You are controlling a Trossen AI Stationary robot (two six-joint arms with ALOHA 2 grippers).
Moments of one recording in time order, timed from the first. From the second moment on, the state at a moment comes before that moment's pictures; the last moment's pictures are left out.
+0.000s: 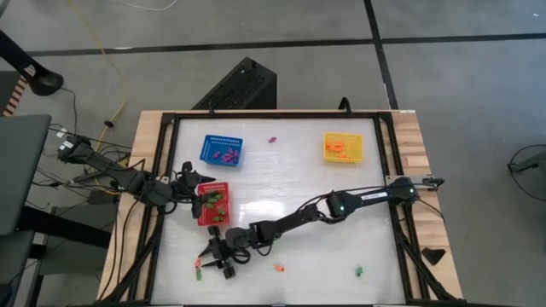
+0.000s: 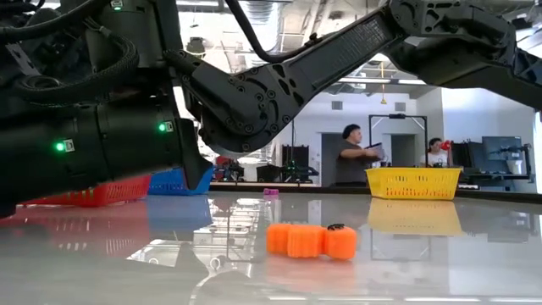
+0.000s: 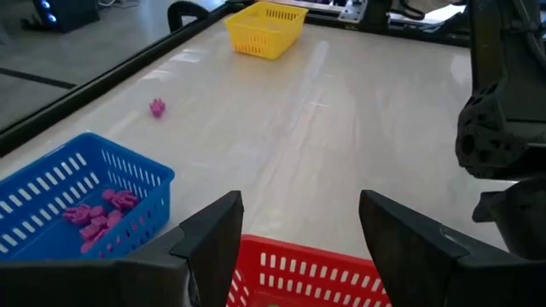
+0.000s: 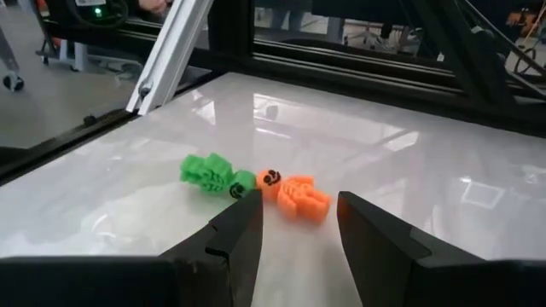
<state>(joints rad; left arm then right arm) -0.44 0.52 0.25 -0.10 -0.70 -0.33 0.28 2.87 2.32 0.41 -0.14 -0.08</state>
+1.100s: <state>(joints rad) -1.01 1.32 0.84 -0.57 -0.17 -1.09 0.31 2.74 2.32 0.03 -0.19 -0.12</state>
